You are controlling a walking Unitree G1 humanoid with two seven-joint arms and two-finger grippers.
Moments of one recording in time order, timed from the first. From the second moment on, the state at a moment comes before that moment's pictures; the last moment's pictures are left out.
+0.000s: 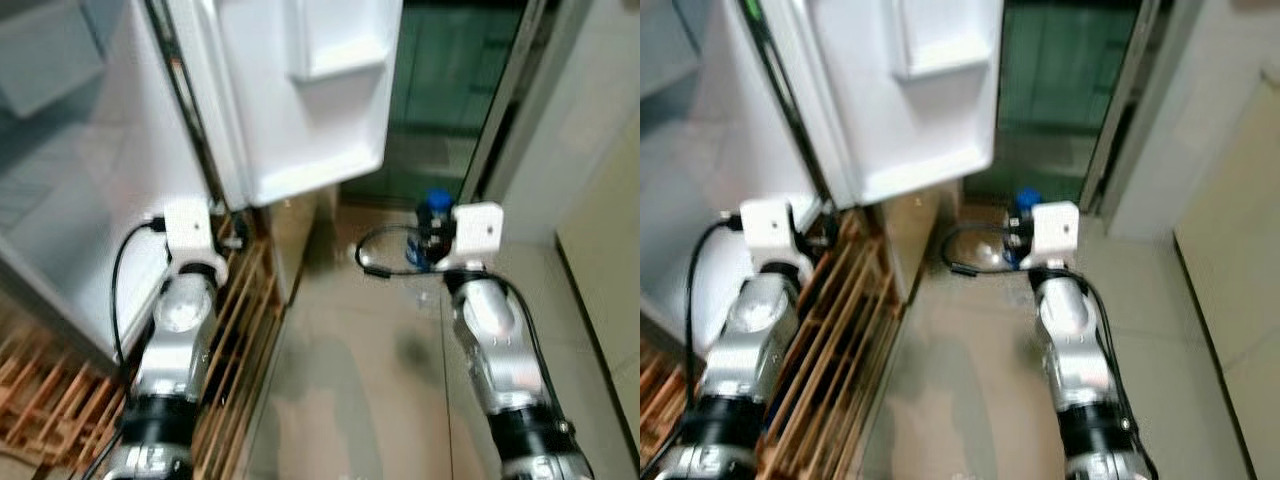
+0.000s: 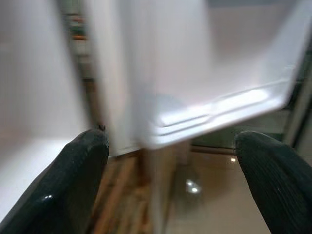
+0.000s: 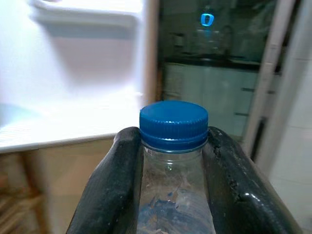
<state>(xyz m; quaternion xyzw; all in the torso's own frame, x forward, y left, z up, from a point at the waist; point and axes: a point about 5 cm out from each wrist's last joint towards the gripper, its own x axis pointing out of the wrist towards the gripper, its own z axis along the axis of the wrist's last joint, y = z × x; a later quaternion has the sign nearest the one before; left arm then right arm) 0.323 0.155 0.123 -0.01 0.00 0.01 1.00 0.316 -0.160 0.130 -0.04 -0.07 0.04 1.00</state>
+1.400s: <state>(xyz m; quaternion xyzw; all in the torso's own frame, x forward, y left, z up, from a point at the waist) 0.319 0.130 0.136 0.01 -0.02 -0.03 1.00 0.316 -0.167 0.129 -0.03 -0.06 0.05 1.00</state>
